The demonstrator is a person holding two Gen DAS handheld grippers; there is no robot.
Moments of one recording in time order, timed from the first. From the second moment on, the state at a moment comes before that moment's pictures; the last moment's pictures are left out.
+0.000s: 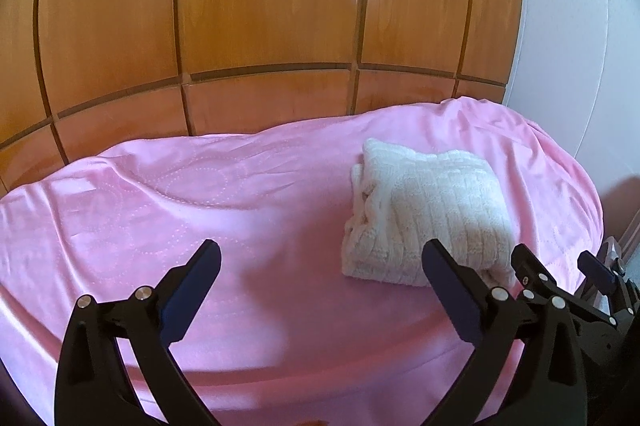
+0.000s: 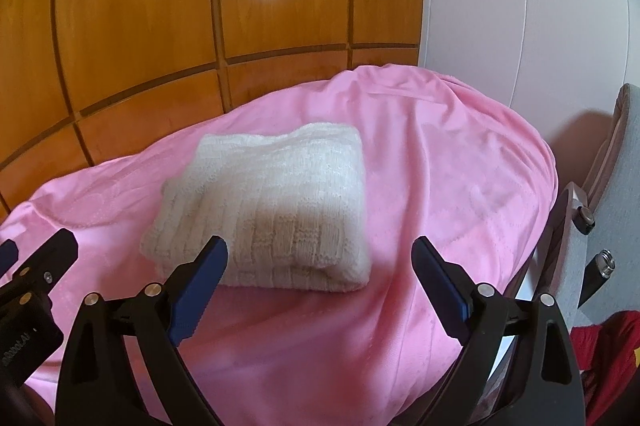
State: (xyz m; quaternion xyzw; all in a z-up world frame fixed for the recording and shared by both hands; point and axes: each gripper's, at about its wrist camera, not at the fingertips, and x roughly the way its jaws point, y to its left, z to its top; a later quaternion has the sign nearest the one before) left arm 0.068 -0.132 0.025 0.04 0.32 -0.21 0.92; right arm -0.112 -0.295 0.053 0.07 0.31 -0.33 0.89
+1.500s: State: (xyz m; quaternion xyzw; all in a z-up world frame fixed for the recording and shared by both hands) left arm 0.066 -0.131 0.022 0.05 0.32 -0.20 0.92; right arm -0.111 -0.284 0.043 0.07 0.32 -0.33 0.89
